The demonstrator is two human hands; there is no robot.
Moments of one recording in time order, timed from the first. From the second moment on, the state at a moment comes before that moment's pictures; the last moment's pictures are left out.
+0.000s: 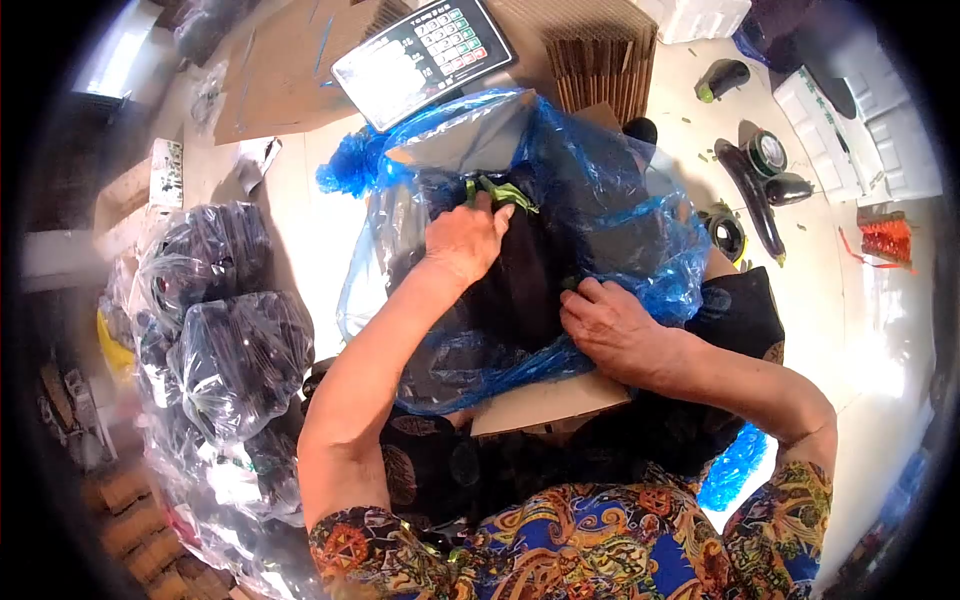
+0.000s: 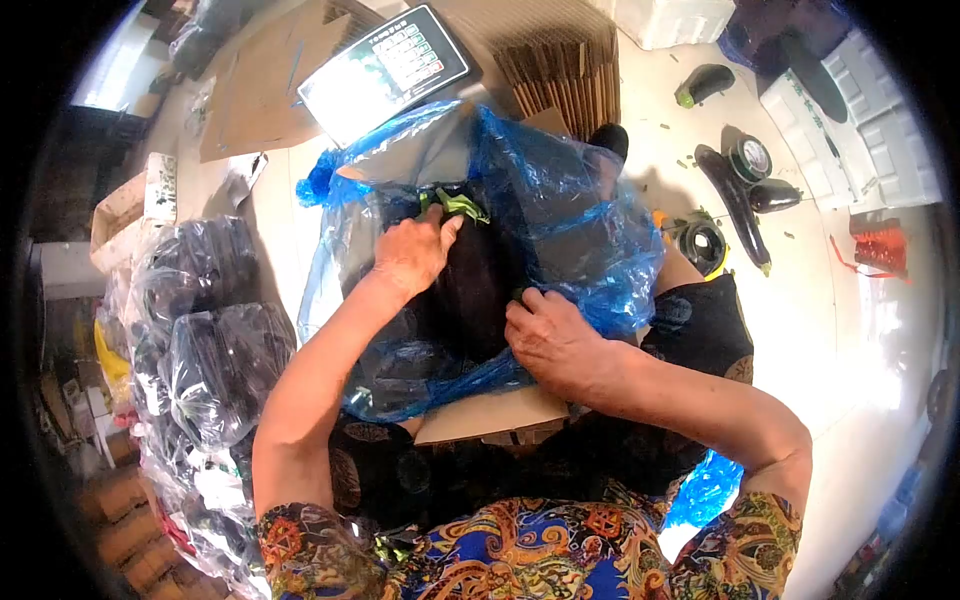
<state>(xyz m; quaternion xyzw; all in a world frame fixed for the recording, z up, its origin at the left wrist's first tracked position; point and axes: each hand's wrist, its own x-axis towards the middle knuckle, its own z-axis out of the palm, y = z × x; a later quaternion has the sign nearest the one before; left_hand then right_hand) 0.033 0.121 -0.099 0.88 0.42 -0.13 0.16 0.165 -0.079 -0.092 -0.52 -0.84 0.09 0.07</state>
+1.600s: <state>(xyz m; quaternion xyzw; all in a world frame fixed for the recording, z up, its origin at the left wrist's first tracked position) 0.012 0.072 -0.100 1.00 -0.03 -0.07 0.04 0.207 -0.096 0.000 -0.60 -0.75 0.25 0.05</state>
